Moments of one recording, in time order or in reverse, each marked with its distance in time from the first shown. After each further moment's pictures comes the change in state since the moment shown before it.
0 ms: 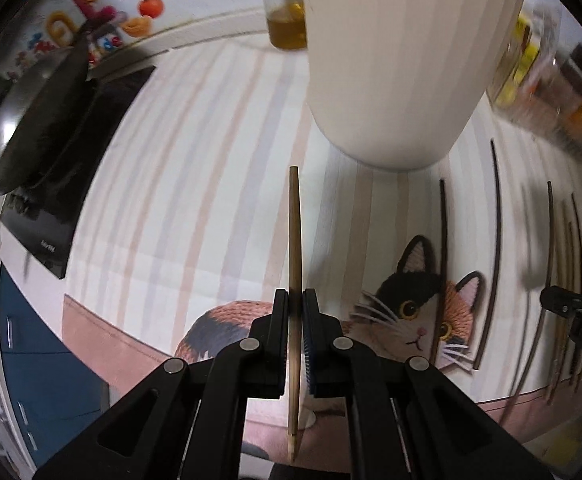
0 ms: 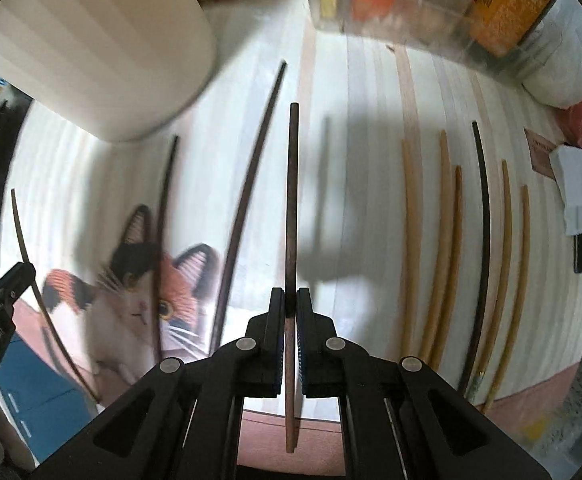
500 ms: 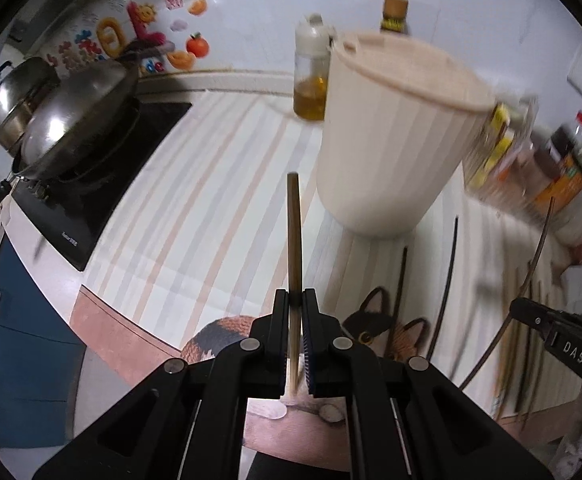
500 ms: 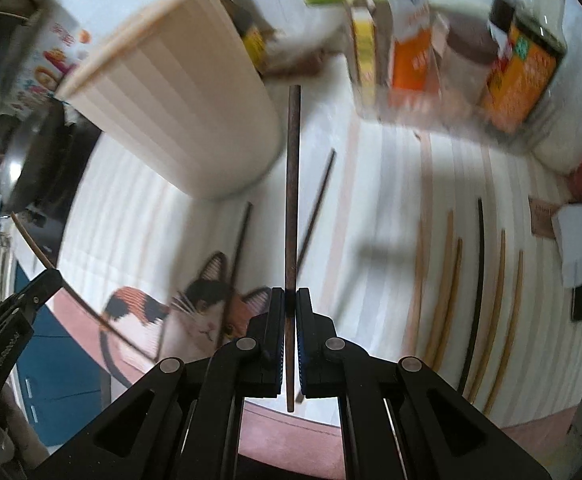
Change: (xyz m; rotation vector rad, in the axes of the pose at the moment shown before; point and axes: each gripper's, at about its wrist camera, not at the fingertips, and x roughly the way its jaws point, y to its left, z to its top) left arm -0.077 0.012 0.011 -0.156 -0.169 -0.050; right arm -0.079 -0.027 0.005 -0.092 -0.176 0.168
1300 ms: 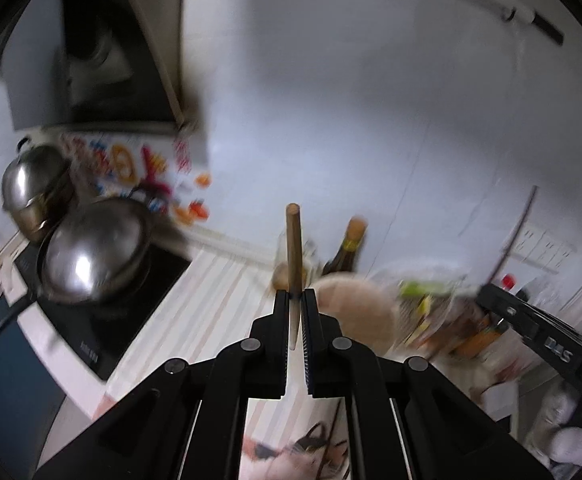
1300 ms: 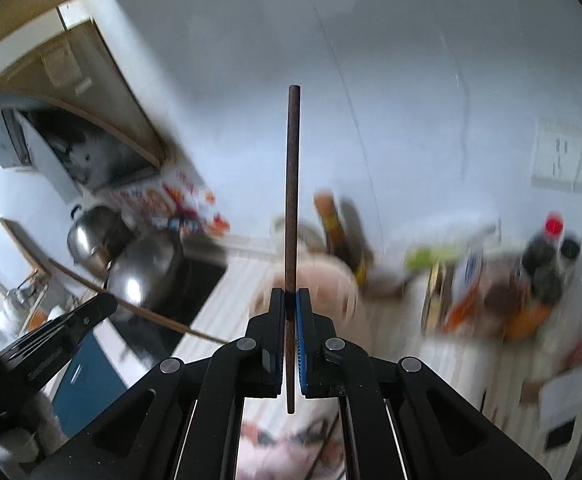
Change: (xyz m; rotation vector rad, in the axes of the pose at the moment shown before) left arm -0.170 0.015 0.126 -0.048 -0.395 -0.139; right arm -0.215 0.075 0.107 -0.115 -0.498 0.214
